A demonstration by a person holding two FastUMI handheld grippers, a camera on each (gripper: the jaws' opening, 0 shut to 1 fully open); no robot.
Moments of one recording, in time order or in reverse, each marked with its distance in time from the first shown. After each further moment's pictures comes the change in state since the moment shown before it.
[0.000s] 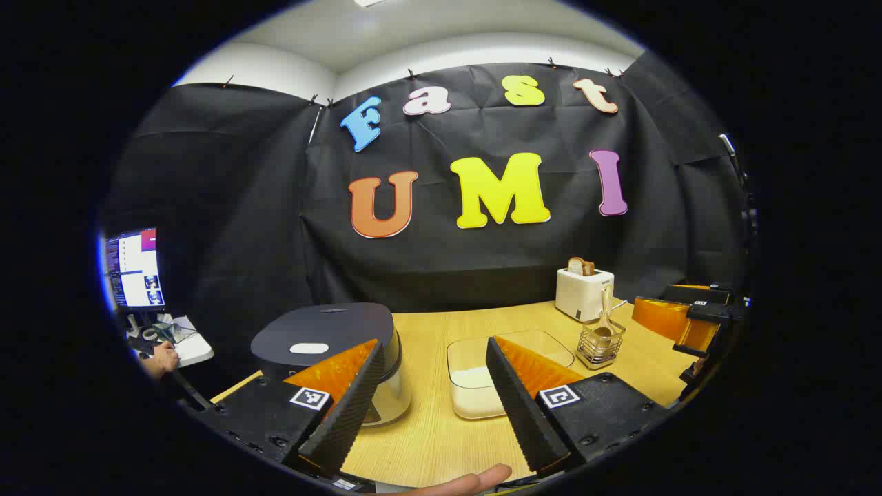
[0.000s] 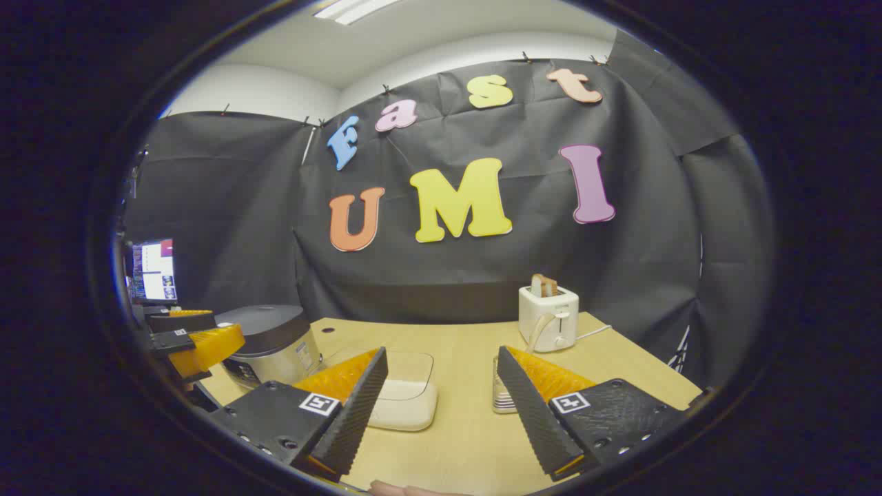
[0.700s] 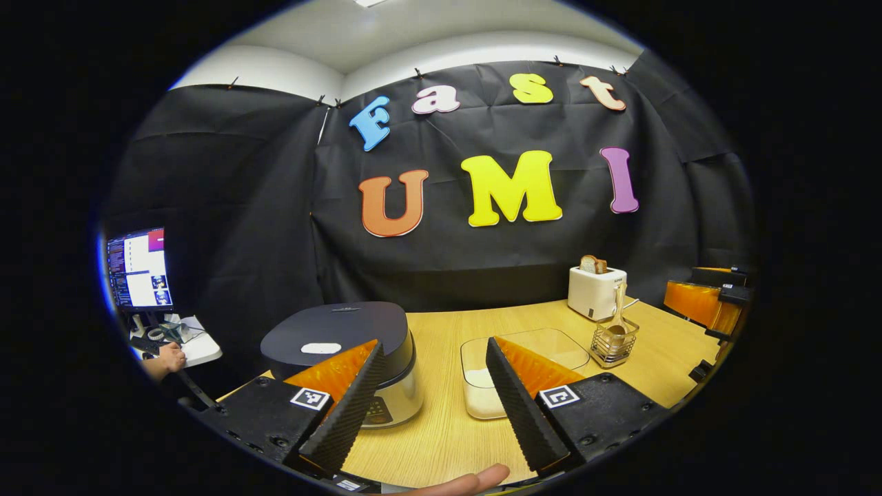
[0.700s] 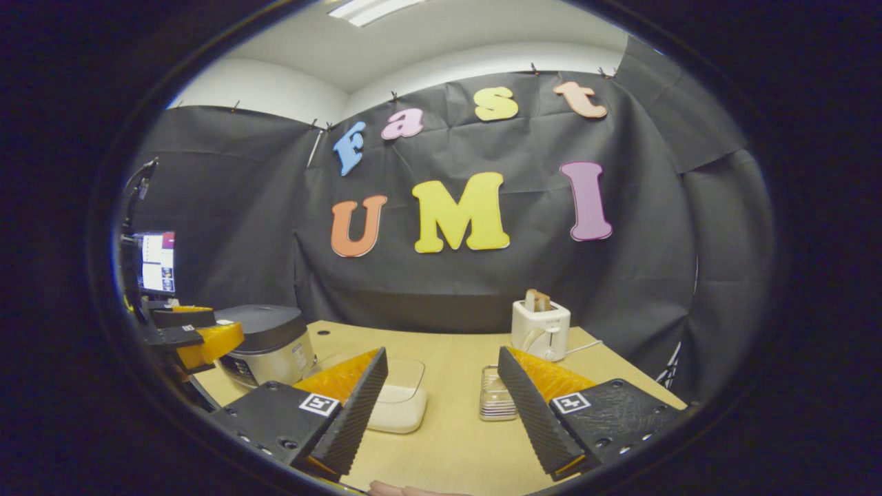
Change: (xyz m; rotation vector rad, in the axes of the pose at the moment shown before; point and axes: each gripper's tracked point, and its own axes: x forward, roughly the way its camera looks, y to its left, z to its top) left arm 0.000 0.017 0.001 -0.005 -0.009 0.054; right arm -0.009 -0.007 0.007 -0.043 -0.026 -0.003
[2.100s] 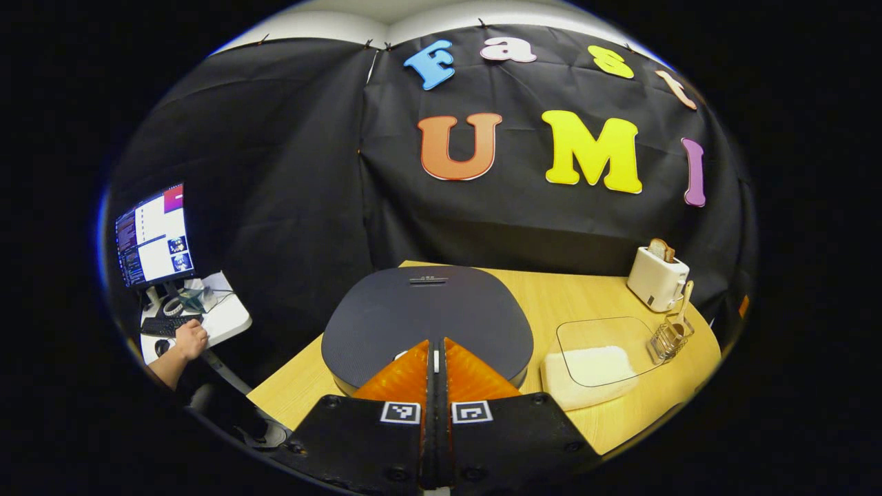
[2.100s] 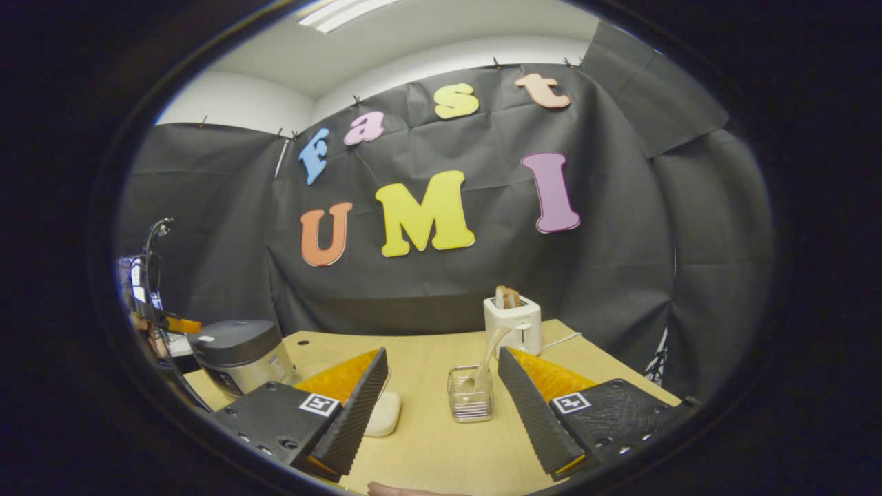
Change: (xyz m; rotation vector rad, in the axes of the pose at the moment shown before) left arm 0.060 0.128 -0.033 -0.113 0.314 0.141; right arm 0.000 -0.054 0.012 0.102 -0.003 -0.089
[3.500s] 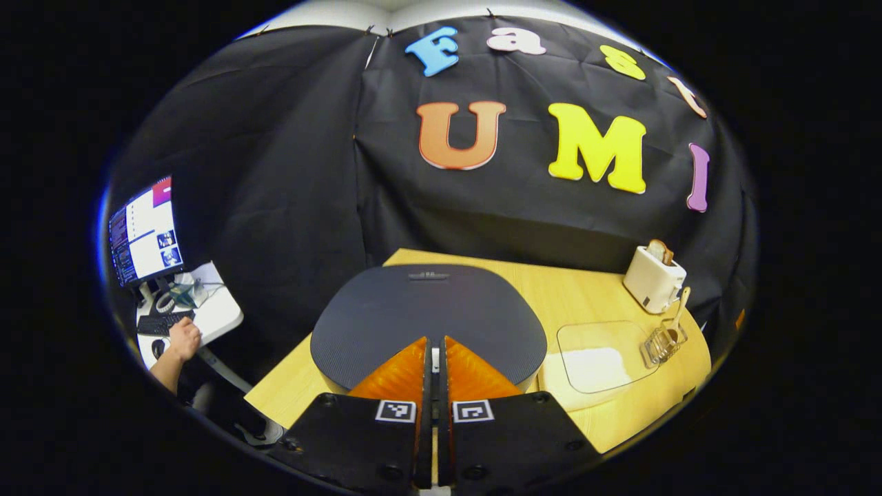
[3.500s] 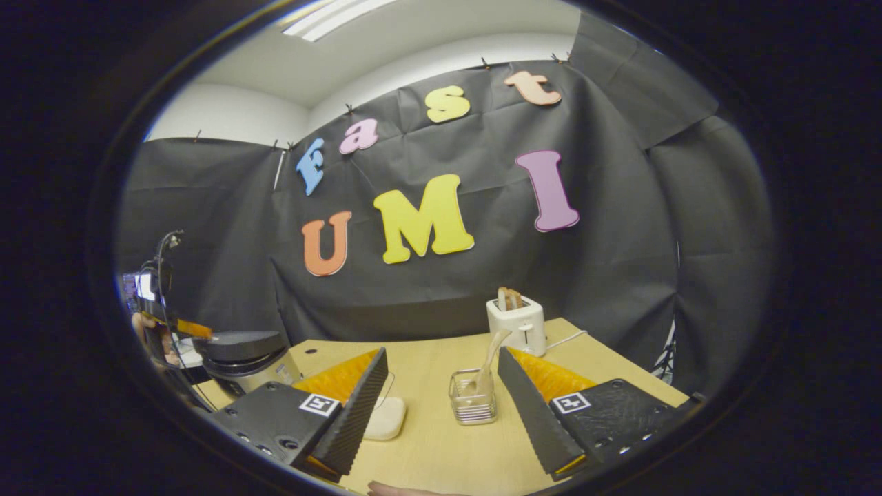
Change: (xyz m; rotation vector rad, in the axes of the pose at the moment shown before) left arm 0.000 0.000 0.037 -0.008 -0.031 -0.017; right arm 0.000 -0.011 0.006 0.041 -0.012 0.019
